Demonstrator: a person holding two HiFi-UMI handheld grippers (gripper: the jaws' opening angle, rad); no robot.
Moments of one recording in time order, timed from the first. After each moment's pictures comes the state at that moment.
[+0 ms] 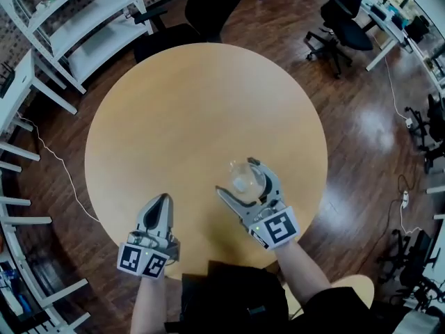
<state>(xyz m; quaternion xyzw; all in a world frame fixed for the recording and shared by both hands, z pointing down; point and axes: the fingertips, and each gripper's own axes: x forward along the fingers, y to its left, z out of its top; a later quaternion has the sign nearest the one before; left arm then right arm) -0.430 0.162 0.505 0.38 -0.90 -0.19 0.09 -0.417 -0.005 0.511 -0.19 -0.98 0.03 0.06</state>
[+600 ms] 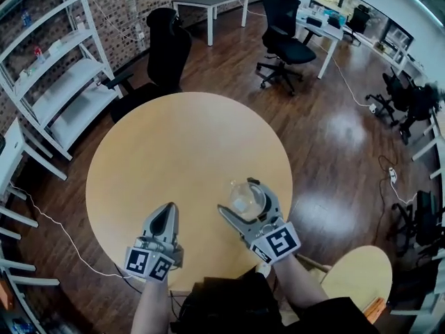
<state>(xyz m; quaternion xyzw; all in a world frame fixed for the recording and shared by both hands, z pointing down) -0.388 0.125 0.425 0.51 -0.84 -0.17 0.03 -0.315 -0.012 0.417 -0.07 -1.00 0.01 -0.02</state>
